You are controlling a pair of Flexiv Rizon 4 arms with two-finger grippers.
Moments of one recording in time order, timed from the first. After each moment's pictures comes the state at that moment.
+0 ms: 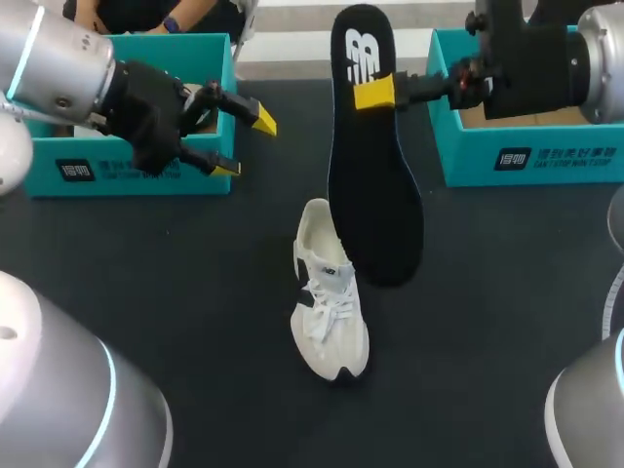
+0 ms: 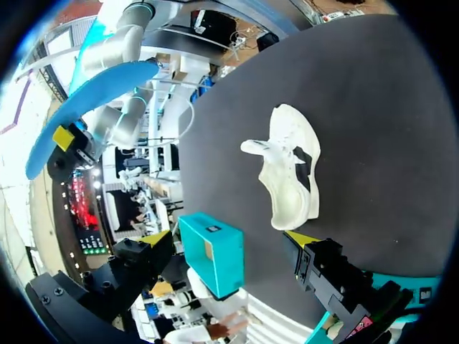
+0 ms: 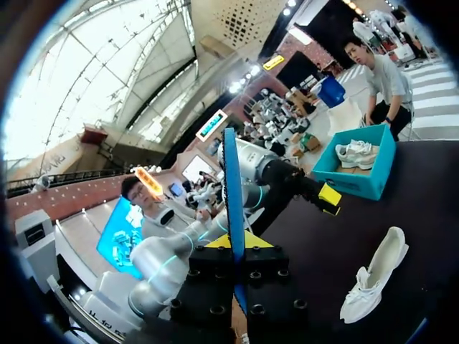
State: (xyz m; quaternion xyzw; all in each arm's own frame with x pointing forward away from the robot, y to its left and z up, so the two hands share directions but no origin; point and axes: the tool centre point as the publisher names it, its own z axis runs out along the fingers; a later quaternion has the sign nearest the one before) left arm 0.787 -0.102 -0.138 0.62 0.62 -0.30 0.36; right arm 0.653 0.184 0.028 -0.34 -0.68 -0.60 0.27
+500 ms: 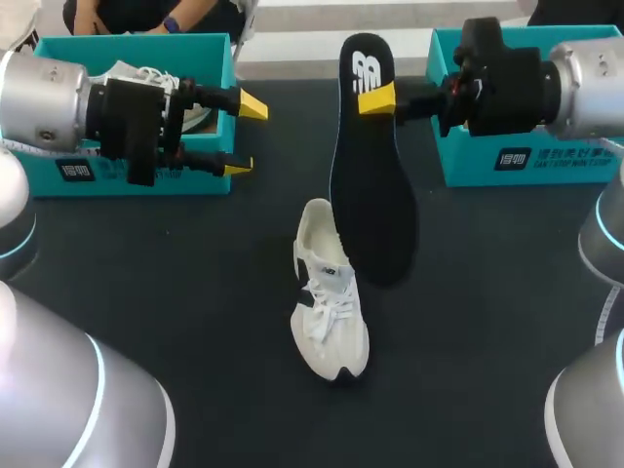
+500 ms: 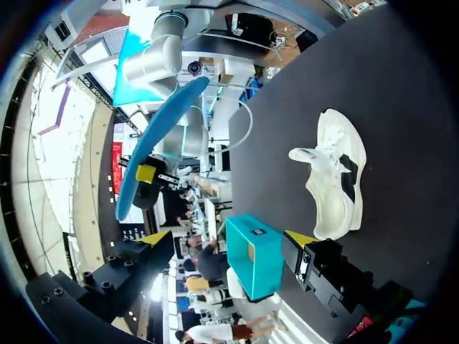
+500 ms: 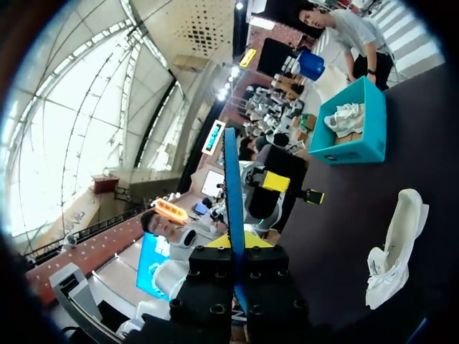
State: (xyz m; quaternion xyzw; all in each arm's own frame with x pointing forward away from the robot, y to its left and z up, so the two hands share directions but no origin) left arm 0.771 -0.108 -0.111 0.56 0.57 -0.41 0.45; right arm 0.700 0.178 -0.019 -0.41 -0.59 -0.57 0.40
